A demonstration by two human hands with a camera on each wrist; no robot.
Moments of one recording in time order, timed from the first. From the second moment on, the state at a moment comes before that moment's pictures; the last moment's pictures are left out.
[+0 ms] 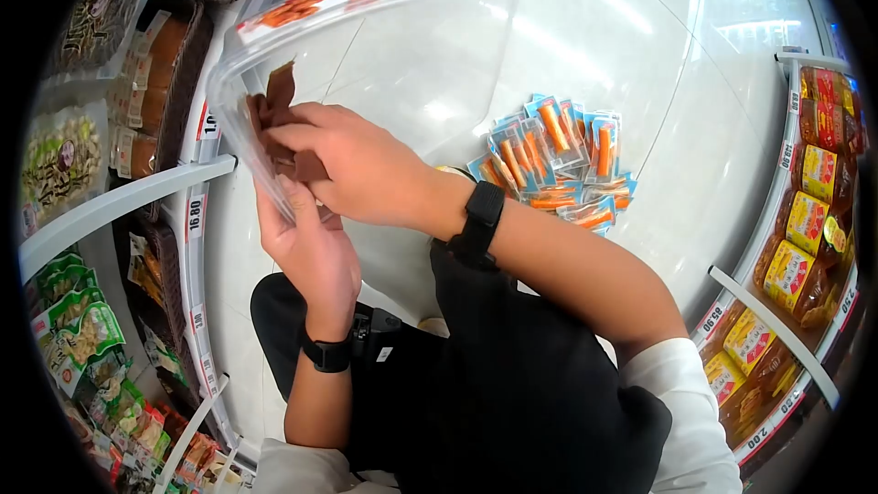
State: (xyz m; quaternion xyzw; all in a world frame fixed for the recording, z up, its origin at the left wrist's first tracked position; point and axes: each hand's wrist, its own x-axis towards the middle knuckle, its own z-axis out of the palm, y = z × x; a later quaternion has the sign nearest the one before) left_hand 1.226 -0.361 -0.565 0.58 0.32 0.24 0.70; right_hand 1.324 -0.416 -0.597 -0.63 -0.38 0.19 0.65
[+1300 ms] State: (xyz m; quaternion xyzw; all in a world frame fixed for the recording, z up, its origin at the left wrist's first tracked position) left_hand 1.241 -0.361 -0.520 0.95 -0.07 0.07 0.31; right_hand 1.347 -0.484 -0.598 -0.13 -0.09 0.43 0.89
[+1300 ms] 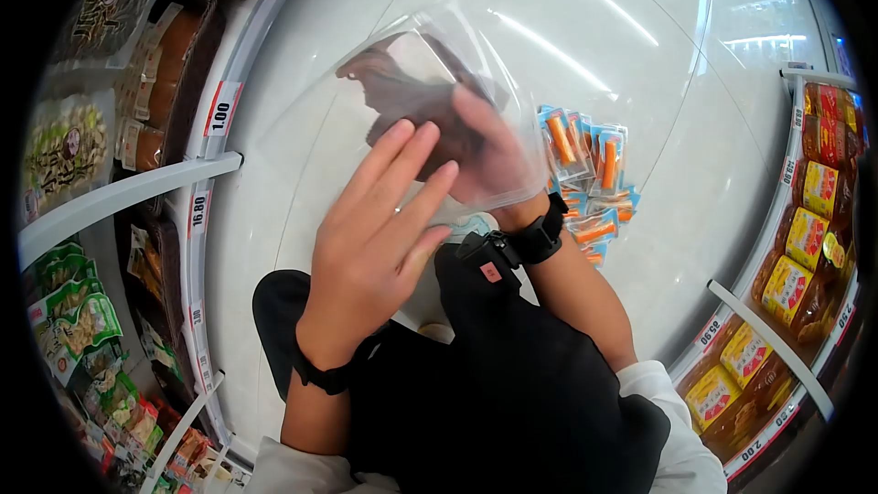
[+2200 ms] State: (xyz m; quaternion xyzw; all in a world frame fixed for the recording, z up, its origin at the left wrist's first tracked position) left_hand 1.246 -0.374 -0.498 0.96 0.04 0.08 0.27; right_hand 1.345 -0.502 -0.583 -0.35 -0.11 0.50 0.78
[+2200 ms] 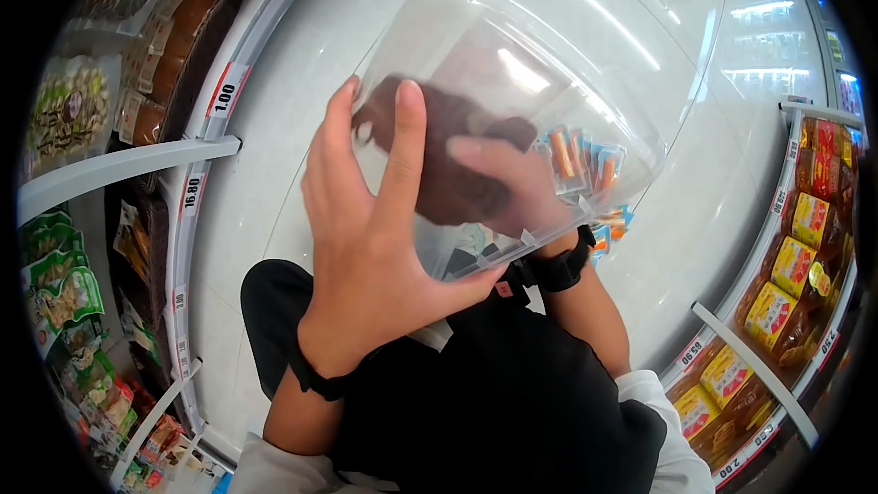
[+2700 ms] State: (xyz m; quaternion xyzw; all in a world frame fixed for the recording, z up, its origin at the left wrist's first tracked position) left_hand 1.242 -0.381 -0.495 0.98 0.03 0.04 0.19; right_hand 1.335 -0.496 -0.570 -0.21 0.07 0.46 0.86
